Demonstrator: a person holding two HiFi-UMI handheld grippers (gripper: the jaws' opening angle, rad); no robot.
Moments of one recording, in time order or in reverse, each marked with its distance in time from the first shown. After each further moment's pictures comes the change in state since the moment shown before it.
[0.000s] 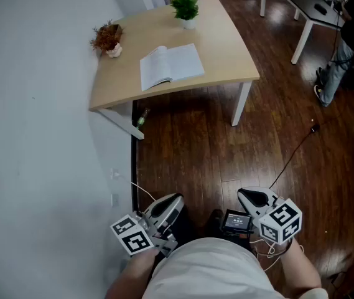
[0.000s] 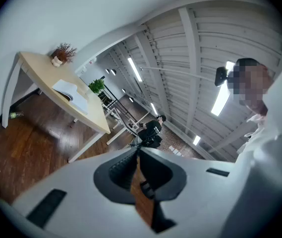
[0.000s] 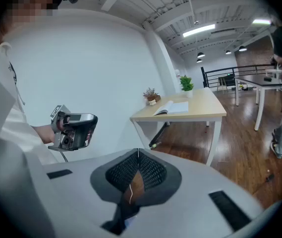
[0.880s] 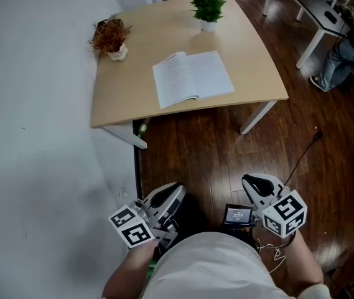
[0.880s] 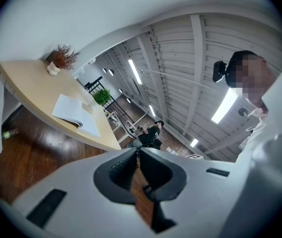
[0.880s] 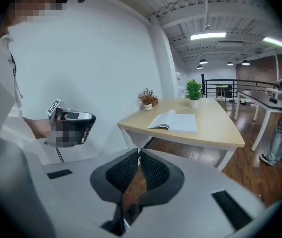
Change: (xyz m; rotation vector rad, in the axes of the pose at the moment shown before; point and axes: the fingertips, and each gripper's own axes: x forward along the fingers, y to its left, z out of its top) left arm 0.007 0.167 0.179 0.026 0.008 -0.067; right arm 0.191 -0.023 0.146 -0.103 0.011 -0.119
